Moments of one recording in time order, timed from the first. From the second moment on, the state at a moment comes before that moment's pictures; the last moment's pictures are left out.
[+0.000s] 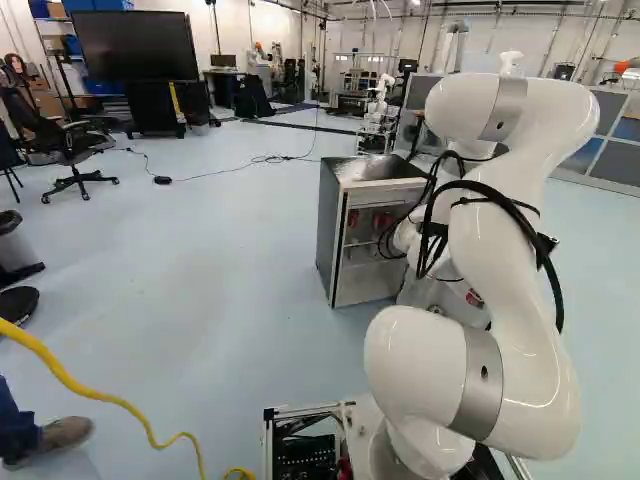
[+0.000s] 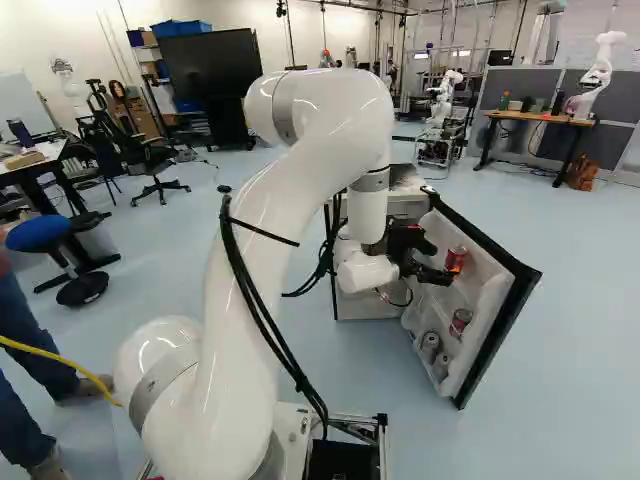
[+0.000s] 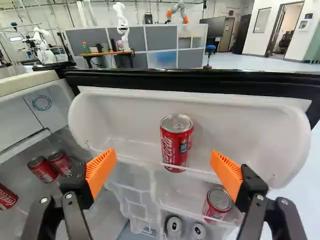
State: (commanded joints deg) arm -30.4 -45.1 -46.2 26.3 76.4 3.0
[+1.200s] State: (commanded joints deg) arm -32.7 -47.4 -50.1 26.3 76.4 3.0
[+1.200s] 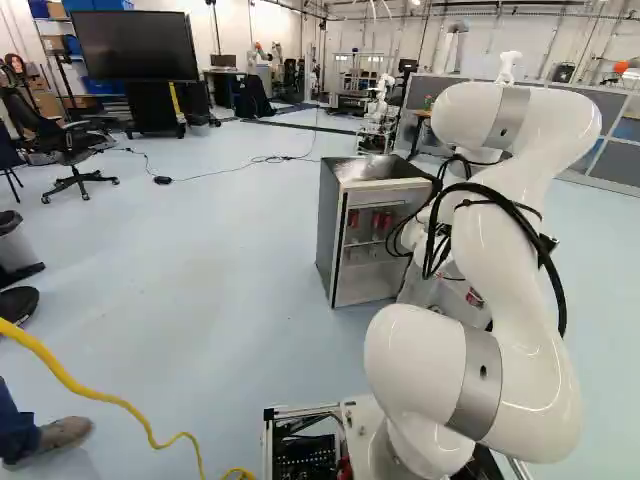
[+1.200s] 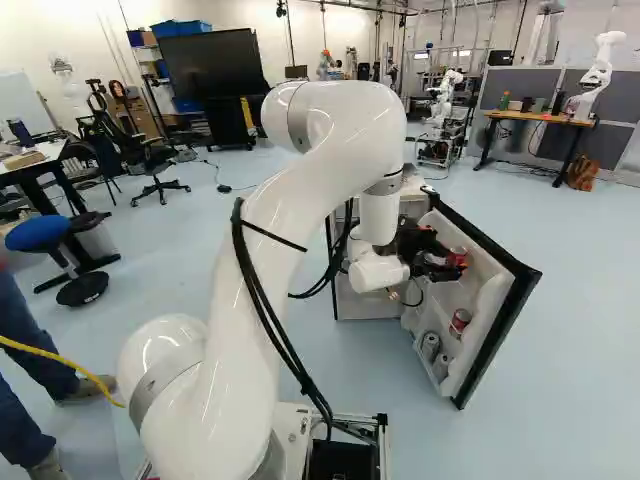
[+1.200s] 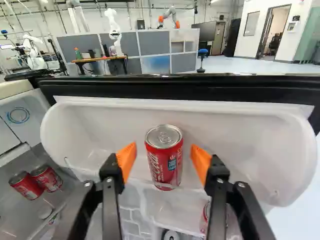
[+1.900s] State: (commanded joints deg) arm -32.7 -47.4 -50.1 26.3 76.4 3.0
